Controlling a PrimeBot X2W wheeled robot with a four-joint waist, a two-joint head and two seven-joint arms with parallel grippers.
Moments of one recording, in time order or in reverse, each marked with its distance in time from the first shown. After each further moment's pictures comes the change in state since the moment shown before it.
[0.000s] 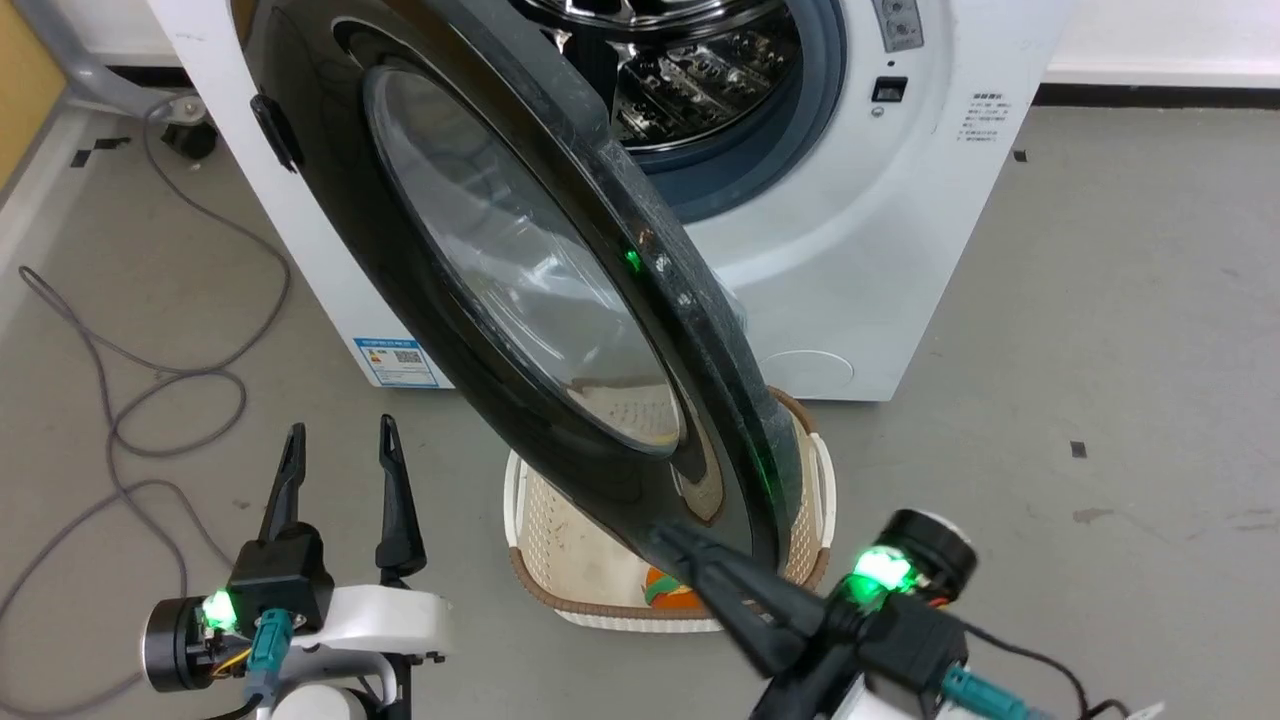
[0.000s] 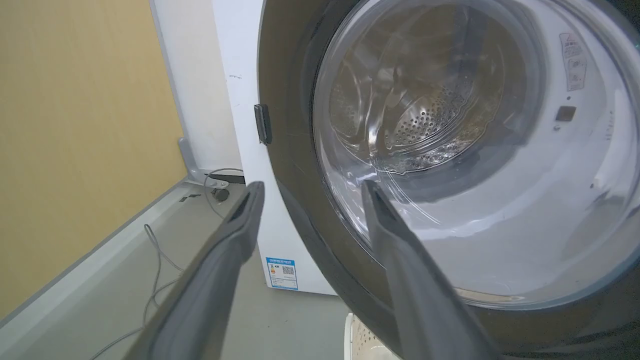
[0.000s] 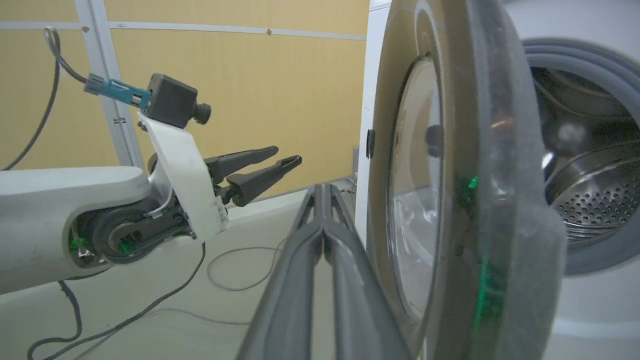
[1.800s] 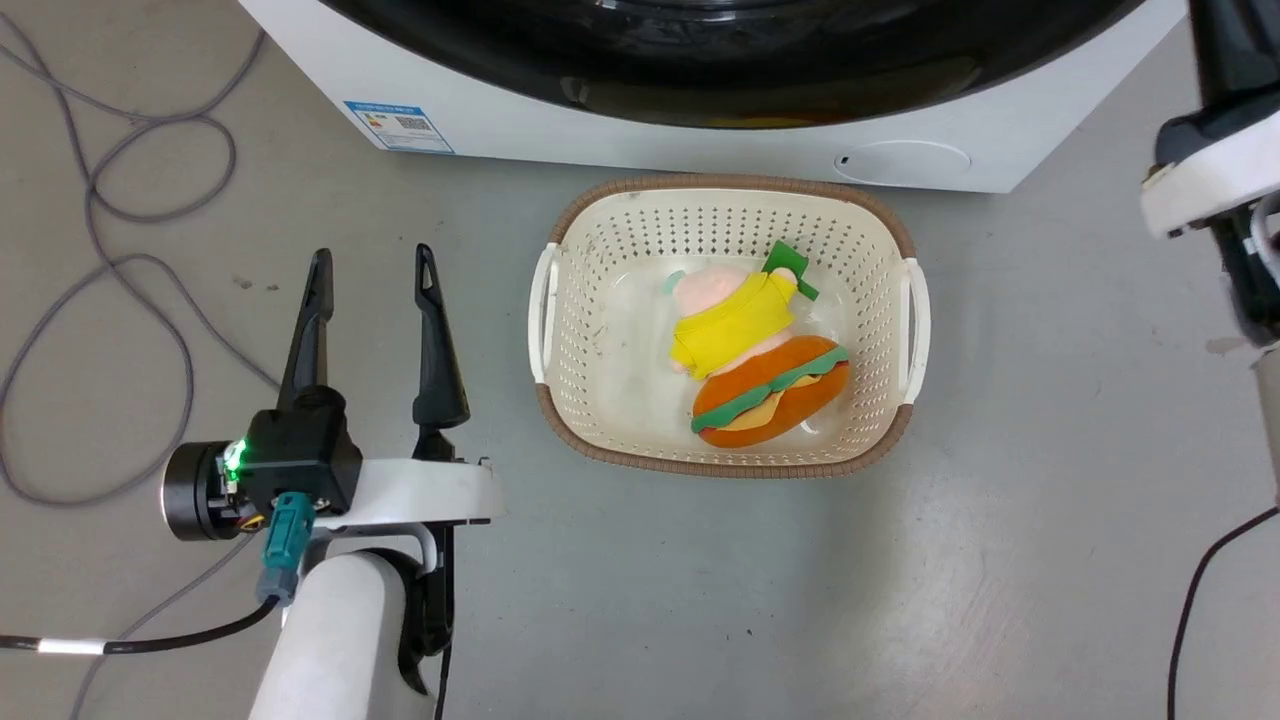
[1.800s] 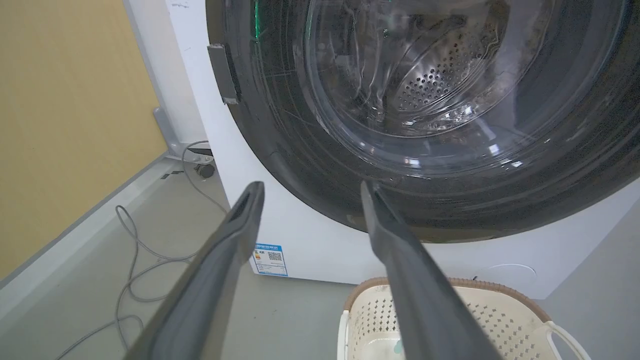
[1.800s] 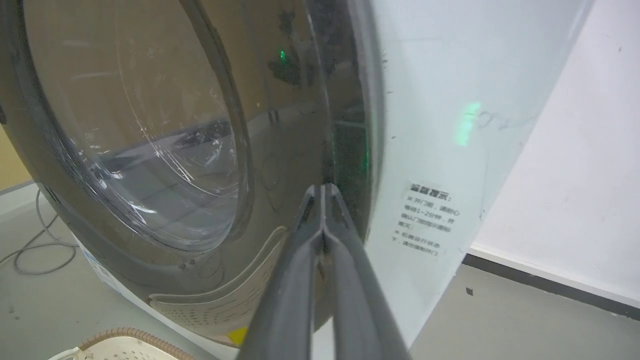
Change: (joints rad) left arm -0.212 -0.007 -0.090 -0.060 -0.025 0.037 0.000; right arm -0.677 -0.103 -0.577 0.584 -0.086 0.002 0.000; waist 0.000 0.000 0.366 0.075
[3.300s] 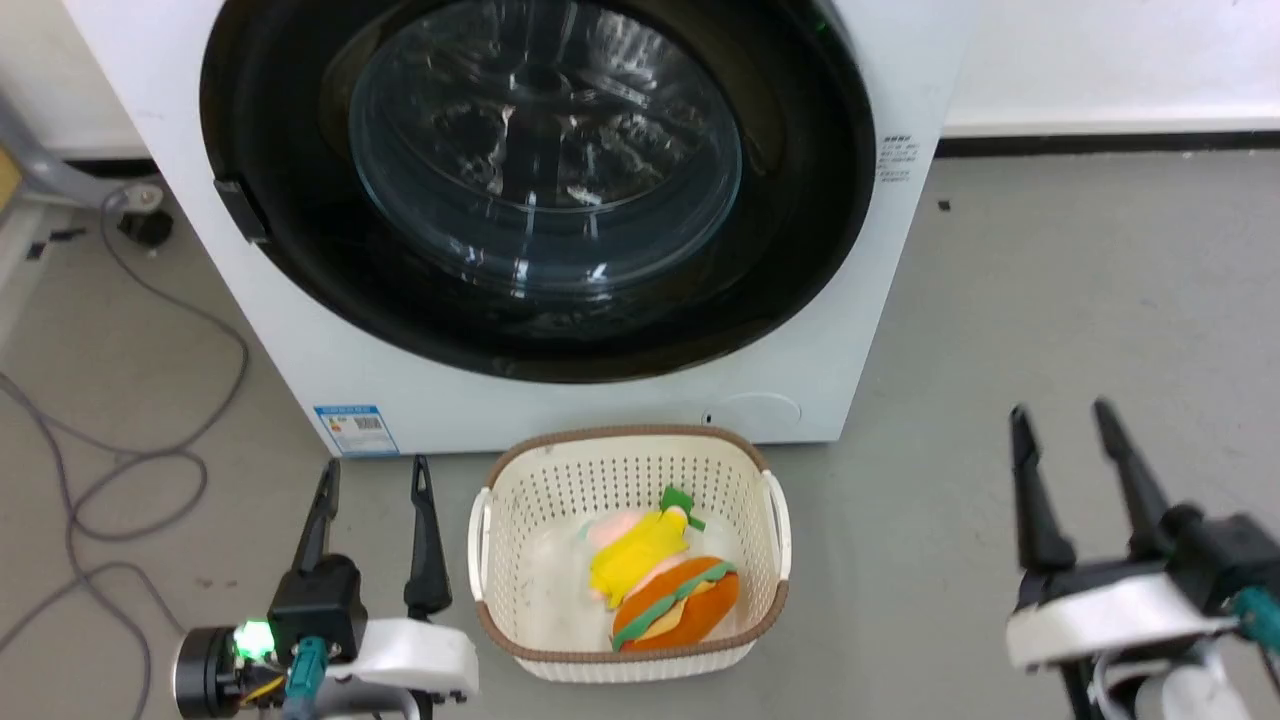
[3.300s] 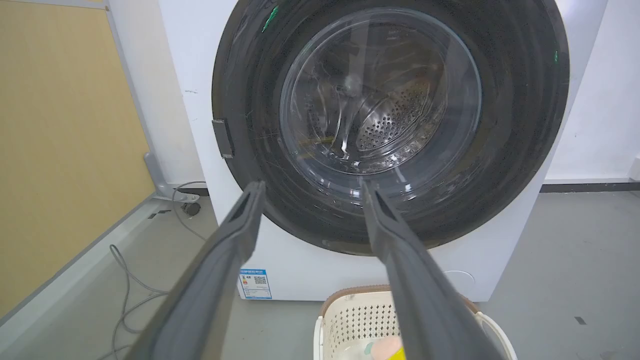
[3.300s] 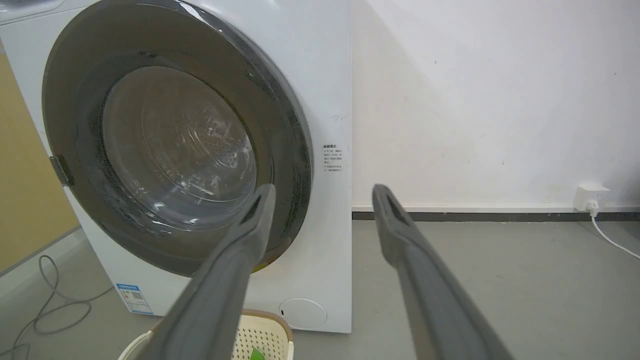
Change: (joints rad) left arm 0.251 0.000 0.056 0.080 0.049 -0.036 0.000; right arm 0.785 0.270 -0.174 -0.410 -0.053 -0.001 0.000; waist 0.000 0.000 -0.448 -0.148
